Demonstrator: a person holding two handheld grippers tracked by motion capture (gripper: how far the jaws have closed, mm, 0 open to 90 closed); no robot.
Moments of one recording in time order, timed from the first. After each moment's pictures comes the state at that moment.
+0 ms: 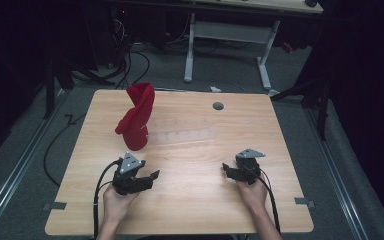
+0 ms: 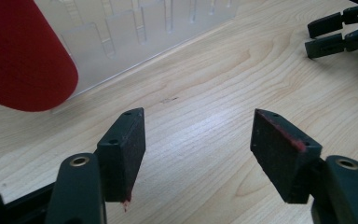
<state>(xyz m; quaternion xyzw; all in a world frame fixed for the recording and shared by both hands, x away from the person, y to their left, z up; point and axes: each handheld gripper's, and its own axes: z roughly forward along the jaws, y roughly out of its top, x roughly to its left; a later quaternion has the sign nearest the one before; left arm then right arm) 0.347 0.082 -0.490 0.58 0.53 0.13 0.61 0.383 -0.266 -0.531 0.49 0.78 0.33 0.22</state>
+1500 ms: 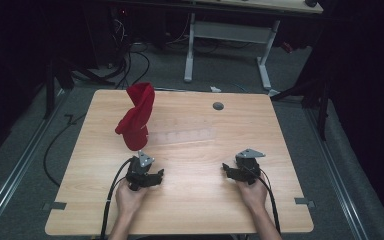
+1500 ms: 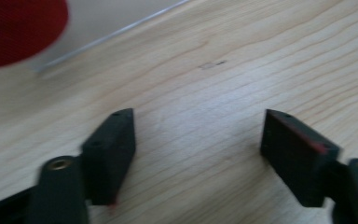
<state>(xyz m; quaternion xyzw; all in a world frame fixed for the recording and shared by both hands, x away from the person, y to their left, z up) 0.386 0.057 -0.547 0.60 0.56 0.18 0.54 0.383 -0.266 -0.531 0.49 0.78 0.33 0.22</state>
